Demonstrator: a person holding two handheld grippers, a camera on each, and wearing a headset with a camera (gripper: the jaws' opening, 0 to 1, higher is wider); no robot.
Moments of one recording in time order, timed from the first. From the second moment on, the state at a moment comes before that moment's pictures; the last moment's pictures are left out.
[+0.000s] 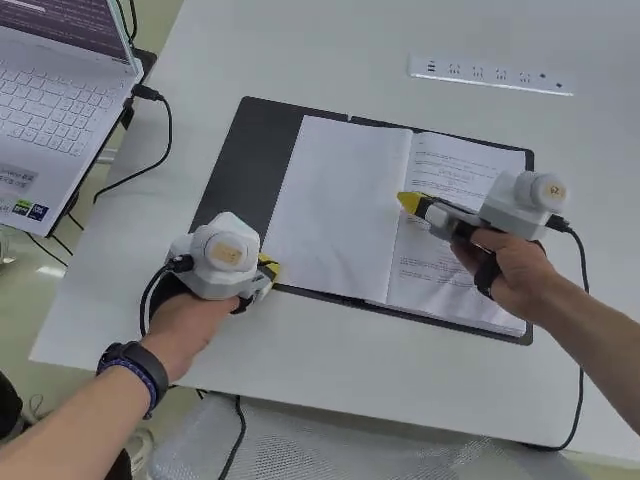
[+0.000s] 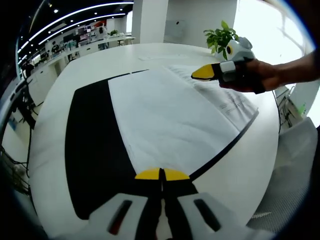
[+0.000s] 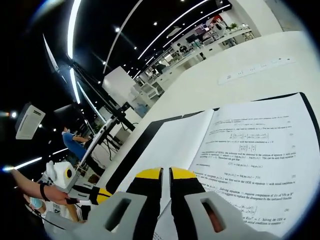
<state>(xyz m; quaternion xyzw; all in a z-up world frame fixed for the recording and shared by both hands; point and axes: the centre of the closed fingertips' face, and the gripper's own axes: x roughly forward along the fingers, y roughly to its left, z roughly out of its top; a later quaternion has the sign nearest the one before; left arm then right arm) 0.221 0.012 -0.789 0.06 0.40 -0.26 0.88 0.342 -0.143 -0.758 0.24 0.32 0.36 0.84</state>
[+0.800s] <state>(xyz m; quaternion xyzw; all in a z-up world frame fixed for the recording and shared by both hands) 0.220 0.012 -0.794 0.06 0.41 -0.25 0.88 0.354 -0.134 -0.762 0.27 0.31 0.35 0.84</state>
